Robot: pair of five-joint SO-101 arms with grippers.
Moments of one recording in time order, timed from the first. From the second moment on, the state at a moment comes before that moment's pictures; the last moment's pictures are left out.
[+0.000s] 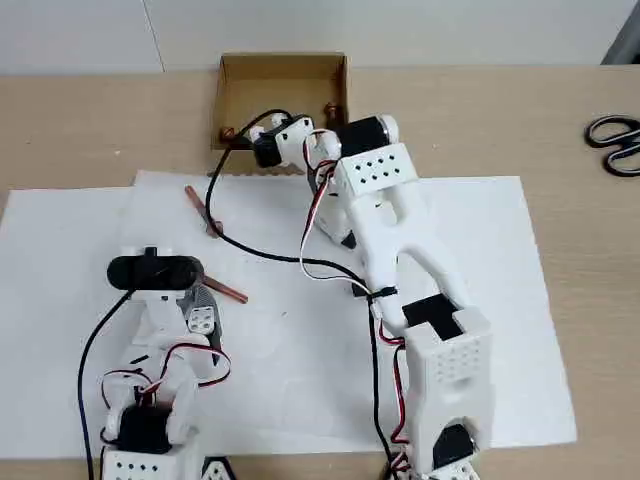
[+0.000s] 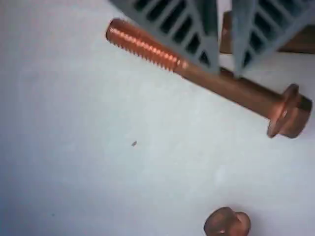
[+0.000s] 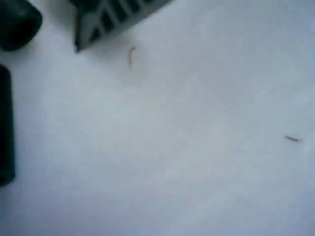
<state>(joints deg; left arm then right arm) 0.3 -103.5 95.0 56.4 10.5 -23.5 29.0 -34.5 97.5 26.9</state>
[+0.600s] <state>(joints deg) 0.3 -103.5 95.0 56.4 10.5 -21.7 38.7 -34.4 91.0 30.7</state>
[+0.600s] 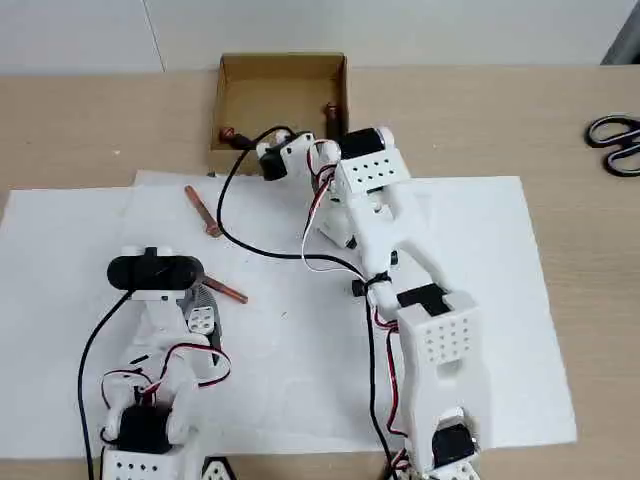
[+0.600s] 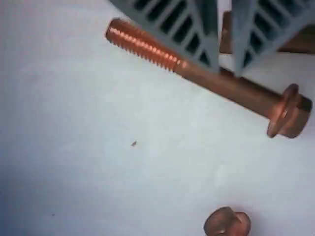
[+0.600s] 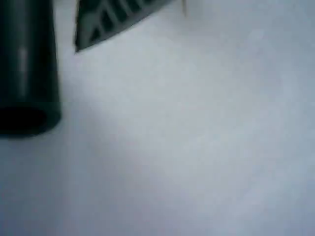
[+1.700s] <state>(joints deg) 0.3 -103.5 95.0 56.4 10.5 -22.5 39.7 -34.1 91.5 30.7</state>
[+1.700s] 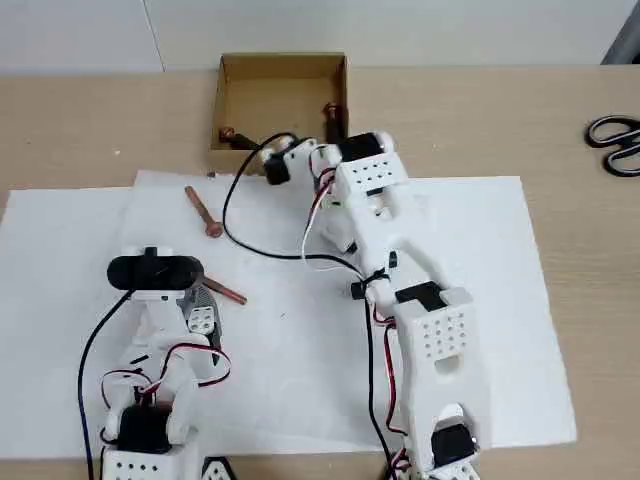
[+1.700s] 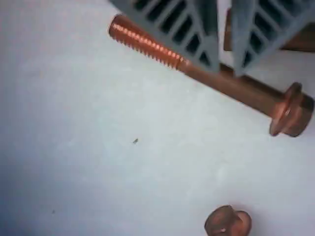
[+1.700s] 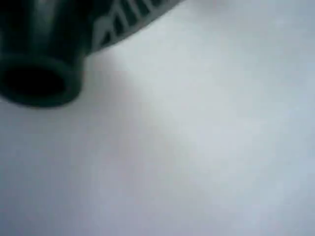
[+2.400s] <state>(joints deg) 0.3 -103.5 95.0 56.4 10.5 -24.8 10.9 -30.8 97.9 12.4</state>
